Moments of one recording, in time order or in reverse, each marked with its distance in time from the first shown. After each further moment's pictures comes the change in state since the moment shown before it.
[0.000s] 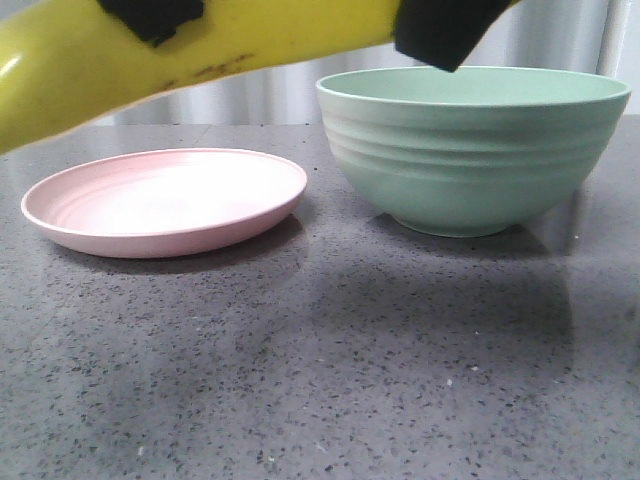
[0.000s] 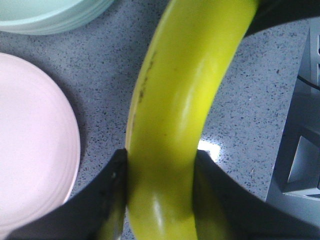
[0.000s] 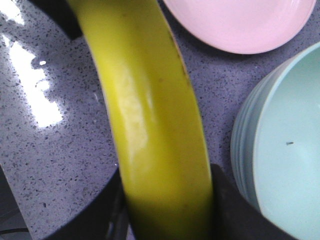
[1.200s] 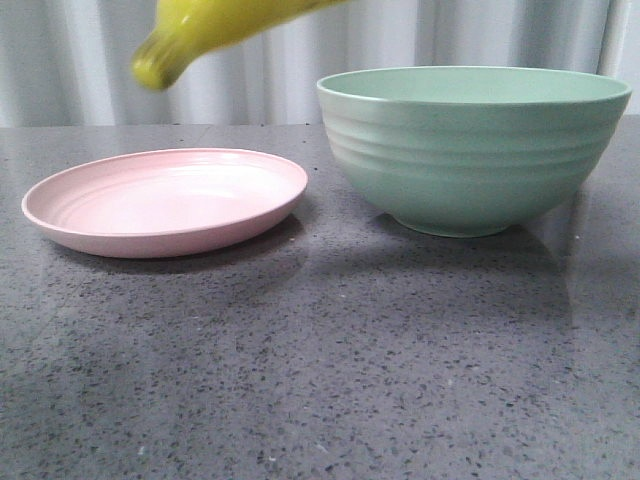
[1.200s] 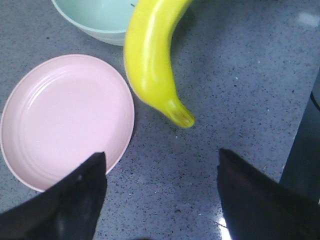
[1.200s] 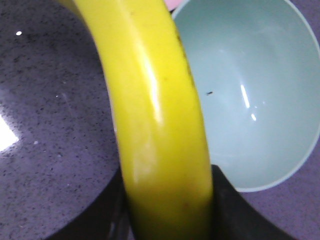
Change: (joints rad) left arm 0.000 -0.256 0.000 0.138 0.018 -0.148; right arm -0.032 -0.084 0.000 -0.210 0.060 0.211
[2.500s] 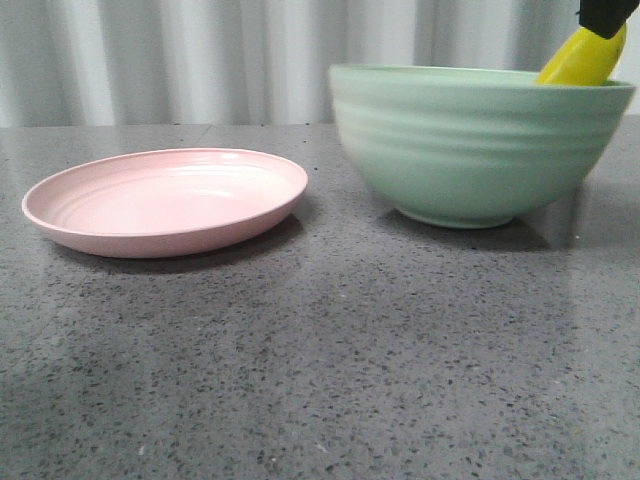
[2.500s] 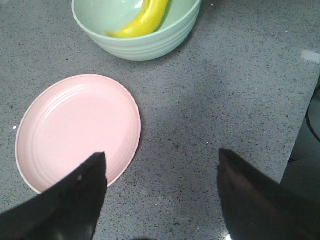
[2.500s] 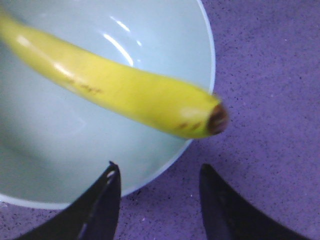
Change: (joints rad) left arm 0.000 -0.069 0.000 0.002 -0.036 -0.043; right arm -0.342 0.123 -0.002 -0.078 -0.079 0.214
